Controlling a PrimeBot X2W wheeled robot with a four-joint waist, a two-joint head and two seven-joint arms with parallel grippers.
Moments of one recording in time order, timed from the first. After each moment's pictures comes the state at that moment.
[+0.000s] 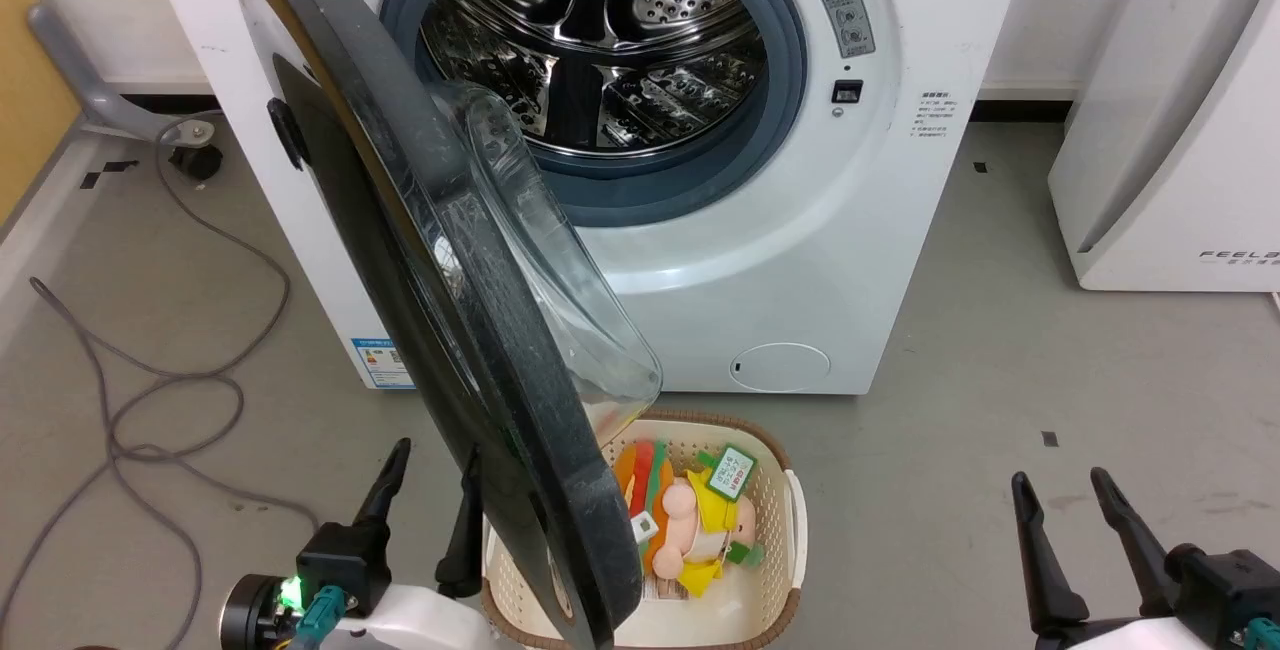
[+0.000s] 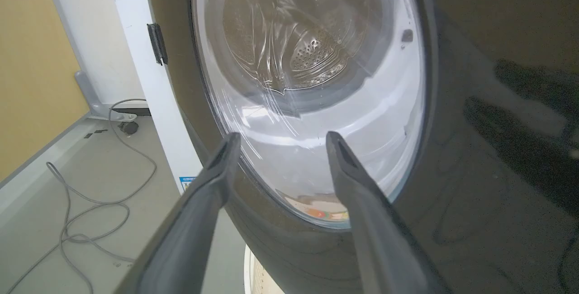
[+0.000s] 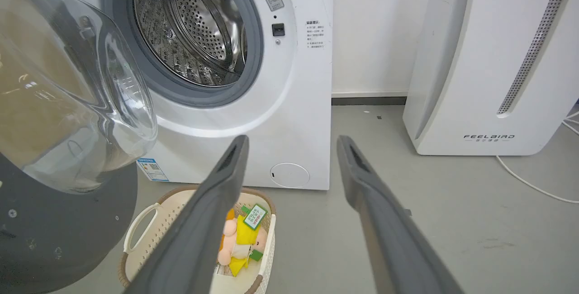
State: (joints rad) left arm -0.04 0.09 -0.12 0.22 -0.13 -0.01 -0.26; right arm 0.14 -0.06 -0.06 -0.07 0.15 0.13 -0.06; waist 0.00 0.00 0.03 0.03
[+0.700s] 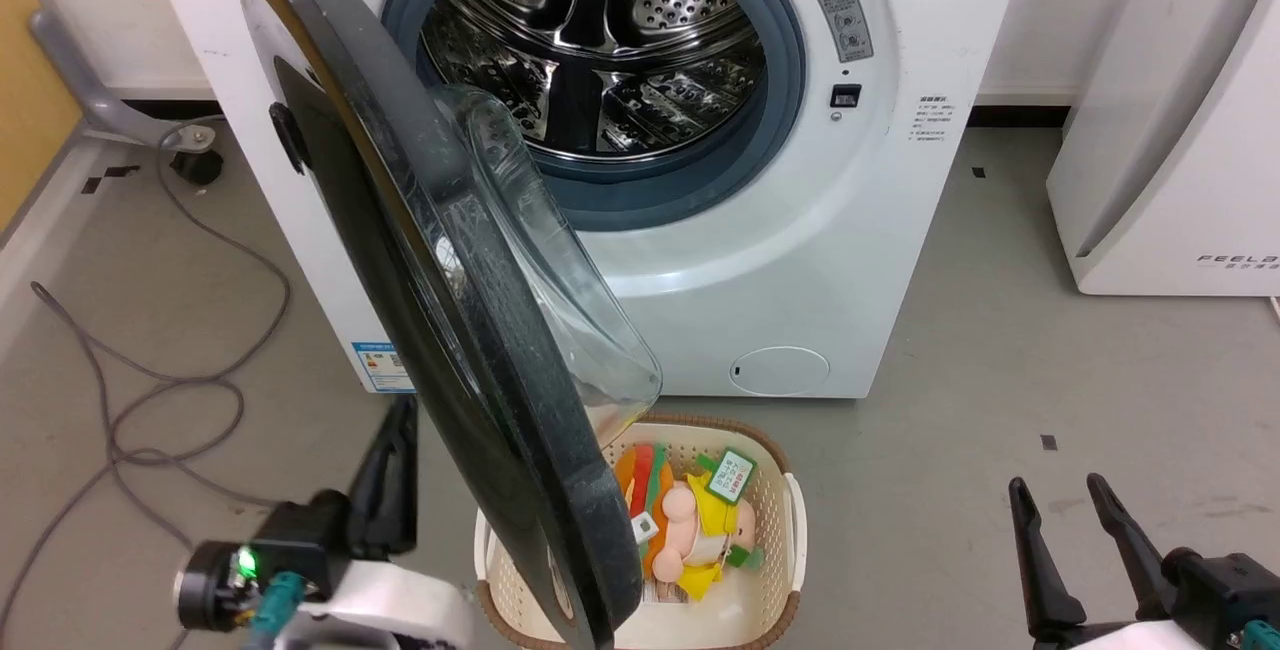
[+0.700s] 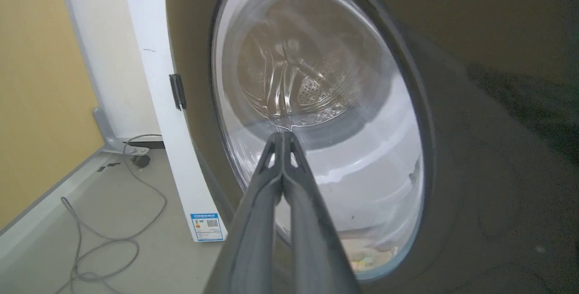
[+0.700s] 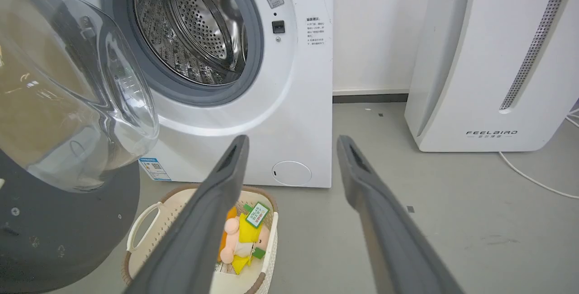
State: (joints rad) left arm -0.04 0.11 -0.10 0.12 -0.14 0.00 -0.26; right arm 0.14 -0.06 -0.05 -0.05 0.16 0.13 -0.07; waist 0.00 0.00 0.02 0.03
